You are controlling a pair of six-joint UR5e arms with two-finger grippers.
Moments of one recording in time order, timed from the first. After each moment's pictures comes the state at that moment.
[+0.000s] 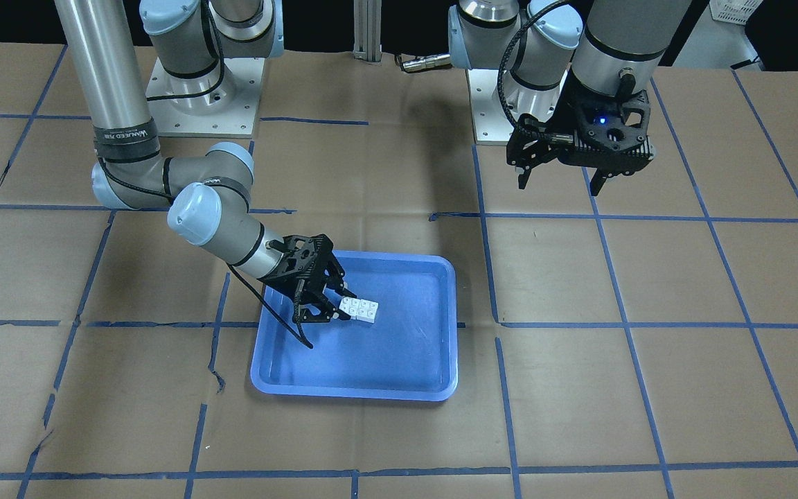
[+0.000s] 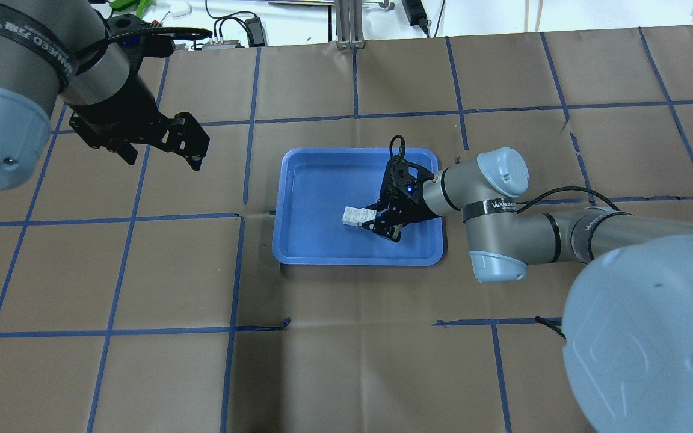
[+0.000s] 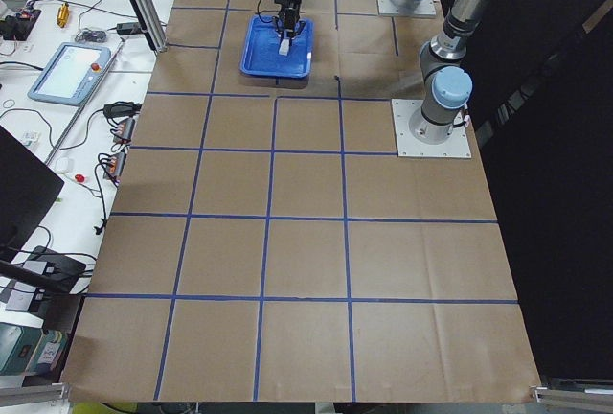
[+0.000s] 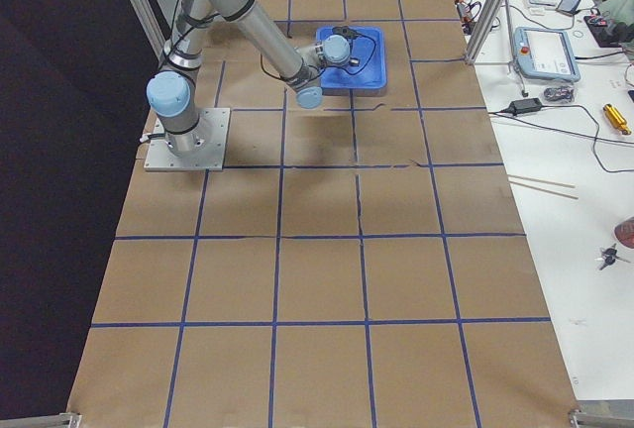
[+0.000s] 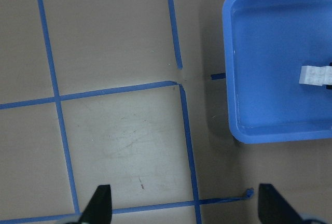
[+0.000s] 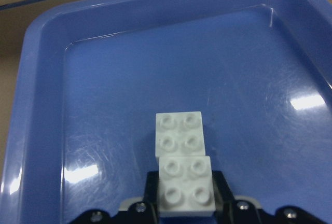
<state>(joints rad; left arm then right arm) -1.57 -1.53 -1.67 -1.46 1.61 0.13 1.64 -1.05 2.11 -2.87 -0.87 -1.13</state>
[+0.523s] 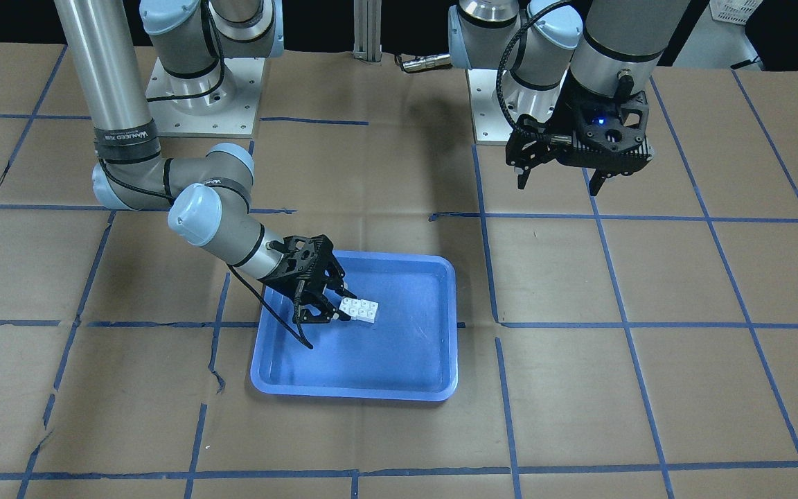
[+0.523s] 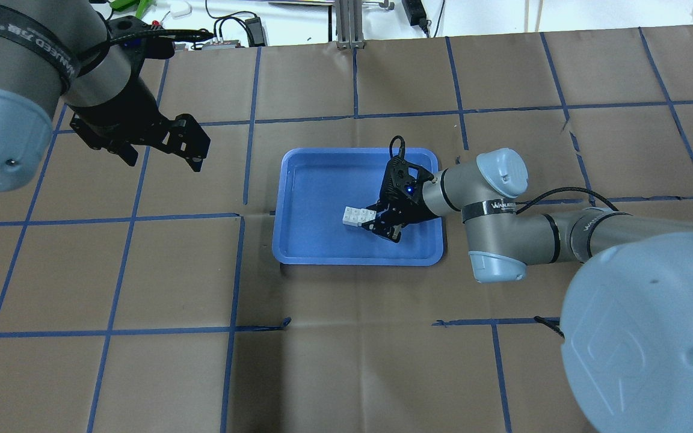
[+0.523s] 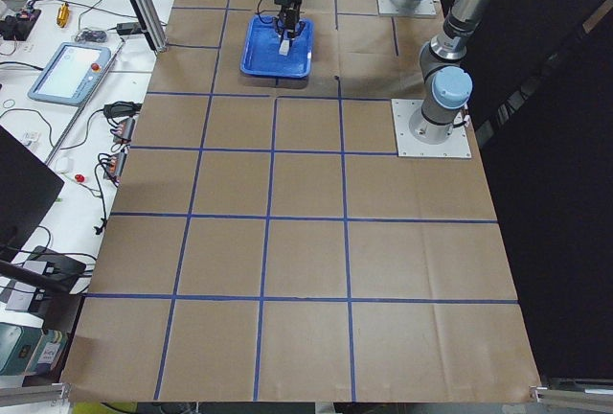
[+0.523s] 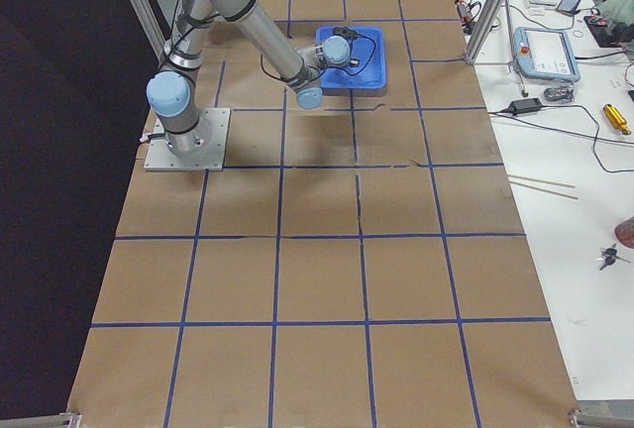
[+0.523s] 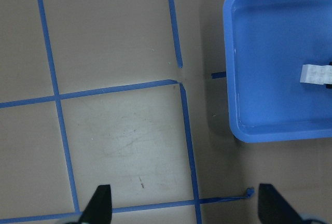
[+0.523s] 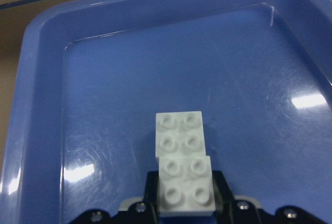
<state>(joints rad) -1.57 -1.53 -1.67 -1.46 1.61 0.13 1.64 -1.04 2.10 -2.87 -0.88 -1.13</state>
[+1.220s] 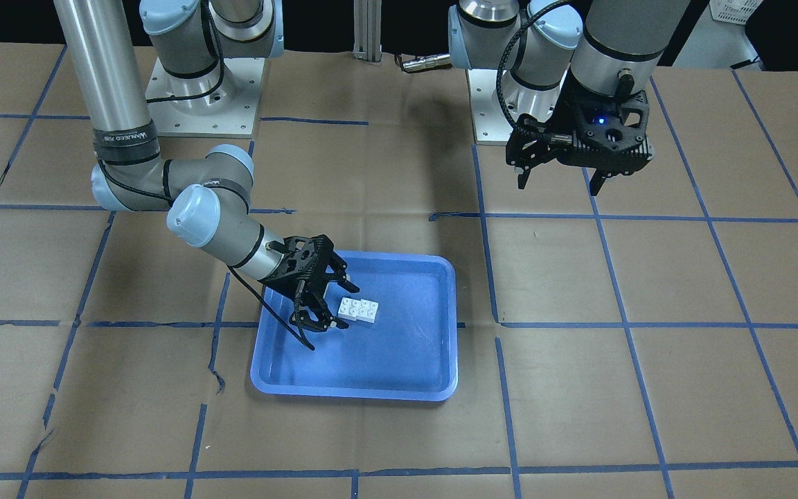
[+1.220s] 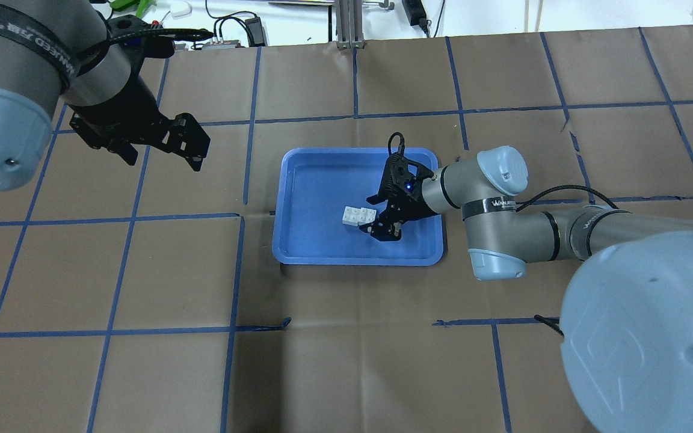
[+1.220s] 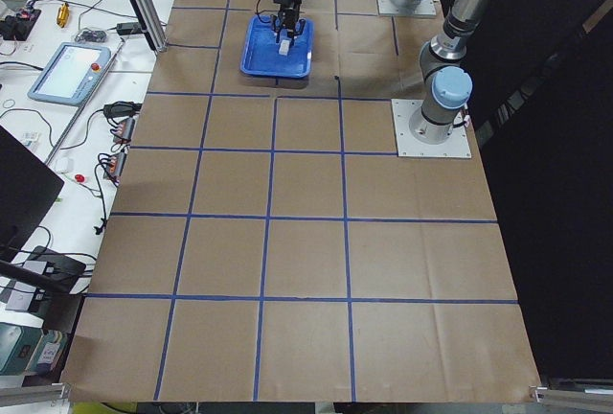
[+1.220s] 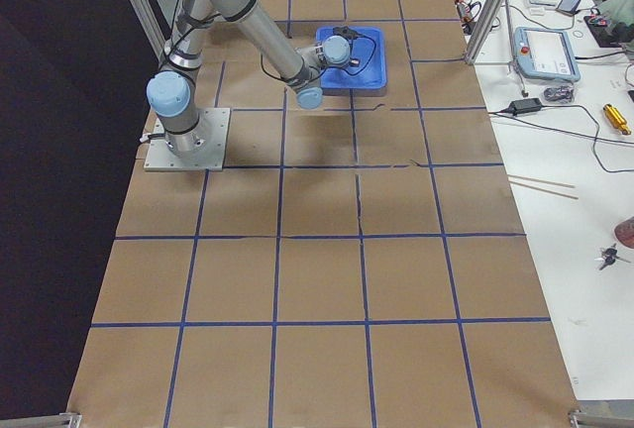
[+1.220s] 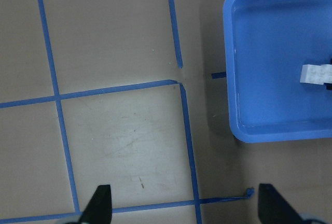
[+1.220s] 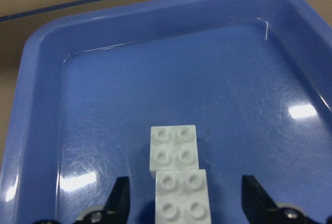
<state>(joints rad) -1.57 -1.53 -1.67 -1.46 1.61 0.13 1.64 -1.04 2.09 -2.88 -0.85 -1.13</state>
